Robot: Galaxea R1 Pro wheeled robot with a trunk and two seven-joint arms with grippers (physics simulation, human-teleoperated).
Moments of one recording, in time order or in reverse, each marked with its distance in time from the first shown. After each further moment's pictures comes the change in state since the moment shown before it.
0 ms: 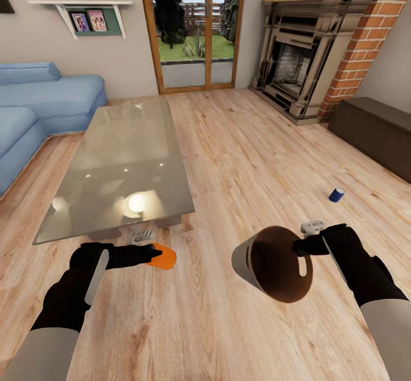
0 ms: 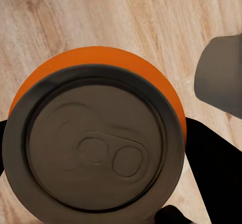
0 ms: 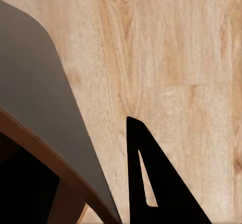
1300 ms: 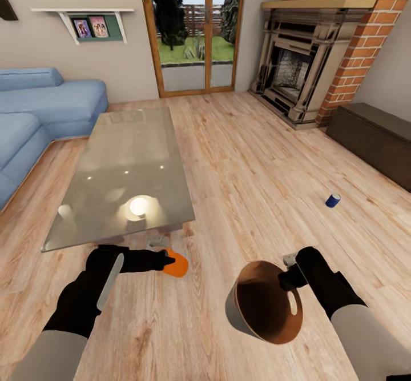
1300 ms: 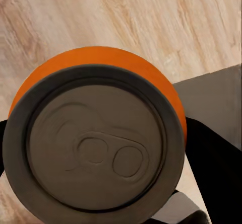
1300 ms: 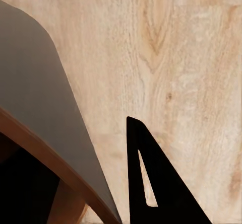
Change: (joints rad) left arm 0.011 -0.015 -0.137 -0.009 0.004 0.000 0.002; right arm 0.017 0.139 0.027 0.291 0.165 -0.002 -0.008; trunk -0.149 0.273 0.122
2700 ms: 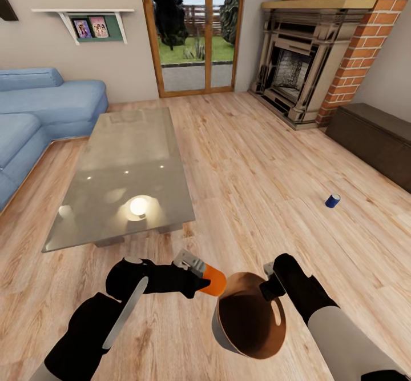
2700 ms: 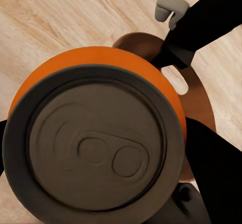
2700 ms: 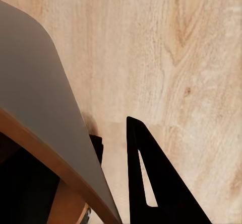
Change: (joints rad) left arm 0.110 0.008 -0.340 -0.318 0.066 0.000 -0.004; right arm -0.001 0.113 0.071 0.087 -0.003 0.001 -0.087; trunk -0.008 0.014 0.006
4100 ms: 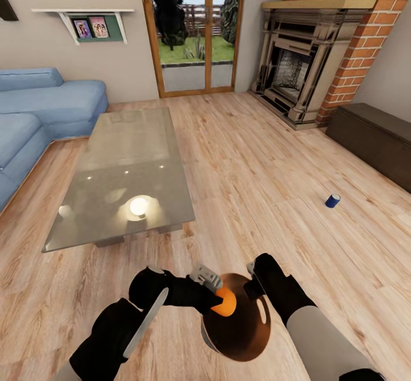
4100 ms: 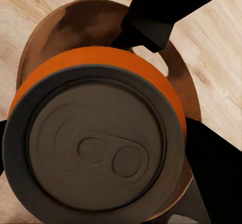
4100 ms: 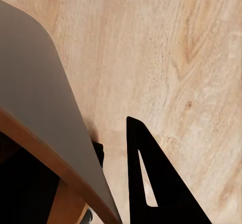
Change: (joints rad) left arm 0.001 -0.066 -0.100 0.123 -0.012 -0.001 0.068; right arm -0.003 0.120 0.002 0.004 0.112 0.001 -0.036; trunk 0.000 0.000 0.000
